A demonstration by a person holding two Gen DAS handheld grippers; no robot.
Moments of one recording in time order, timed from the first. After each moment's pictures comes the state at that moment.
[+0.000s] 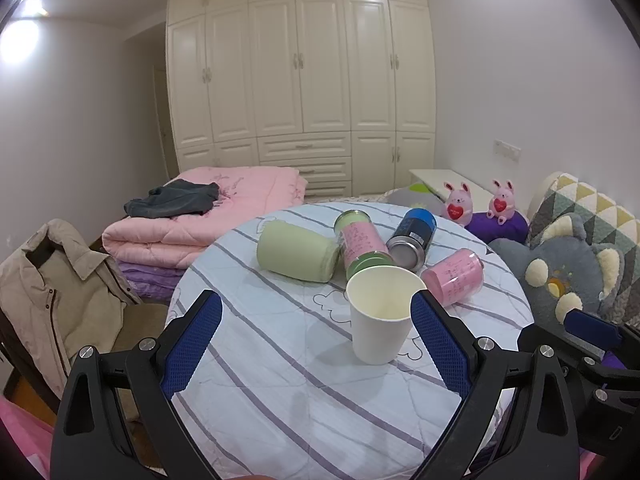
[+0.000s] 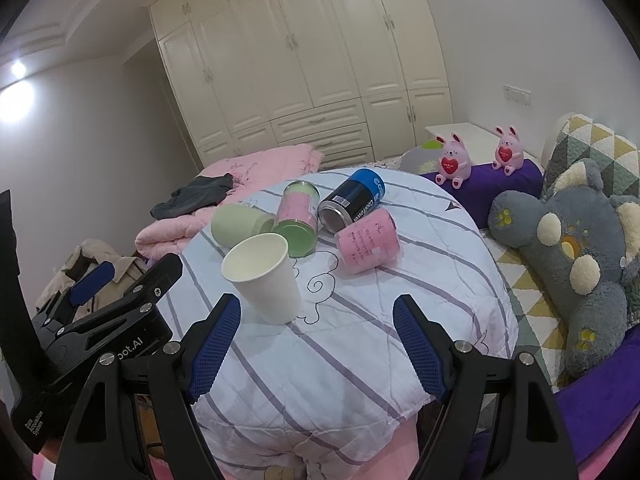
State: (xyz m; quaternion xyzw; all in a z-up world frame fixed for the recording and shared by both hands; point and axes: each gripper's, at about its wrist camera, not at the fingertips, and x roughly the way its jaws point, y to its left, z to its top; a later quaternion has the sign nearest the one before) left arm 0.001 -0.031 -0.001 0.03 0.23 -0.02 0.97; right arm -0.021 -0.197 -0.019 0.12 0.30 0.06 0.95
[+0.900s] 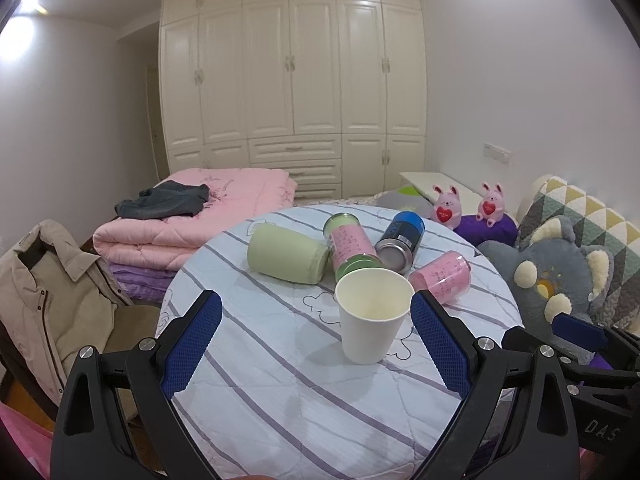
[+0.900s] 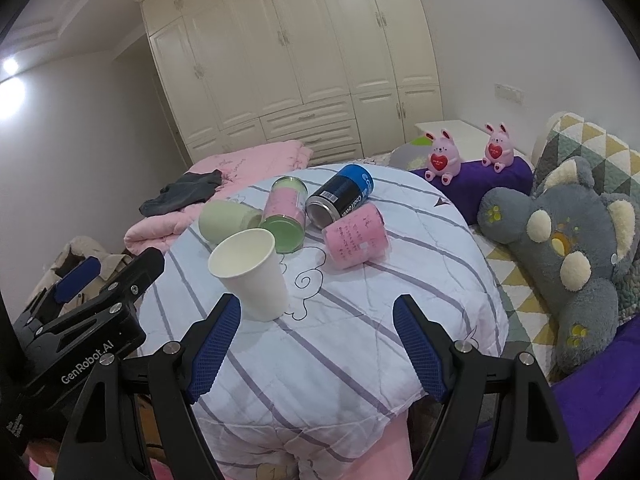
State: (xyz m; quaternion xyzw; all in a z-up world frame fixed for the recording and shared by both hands) left arm -0.005 -0.032 0.003 0.02 0.23 -0.04 0.97; right arm -0.018 -0.196 -0.022 0.11 0.31 0.04 0.94
